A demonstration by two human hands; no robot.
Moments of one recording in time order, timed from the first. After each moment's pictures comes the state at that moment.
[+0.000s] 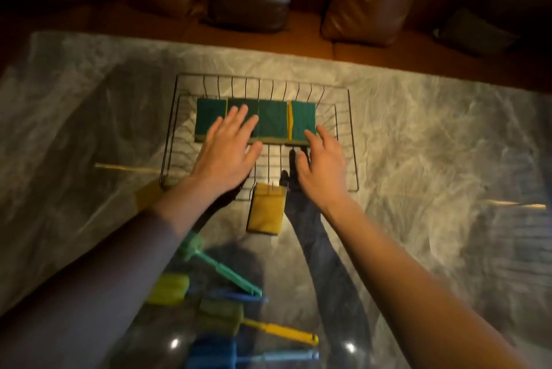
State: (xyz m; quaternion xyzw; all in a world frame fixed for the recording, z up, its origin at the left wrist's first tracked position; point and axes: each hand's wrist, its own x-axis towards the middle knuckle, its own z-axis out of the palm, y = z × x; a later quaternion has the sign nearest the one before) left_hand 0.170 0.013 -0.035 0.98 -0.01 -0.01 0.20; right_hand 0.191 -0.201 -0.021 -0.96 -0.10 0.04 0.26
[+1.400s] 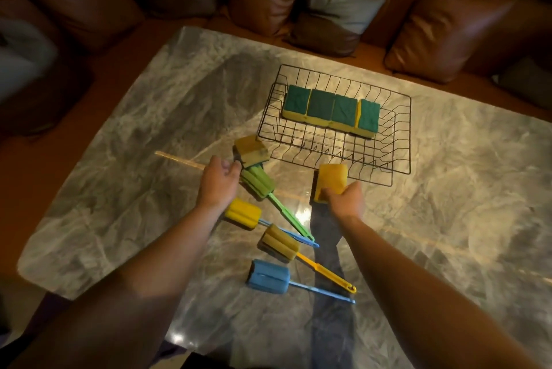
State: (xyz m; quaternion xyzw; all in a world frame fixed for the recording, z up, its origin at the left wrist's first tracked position) left_hand -0.054 0.095 -0.040 0.79 0.41 0.05 0.46; right_hand 0.048 -0.170 -0.048 -0.90 0.14 0.18 0.38
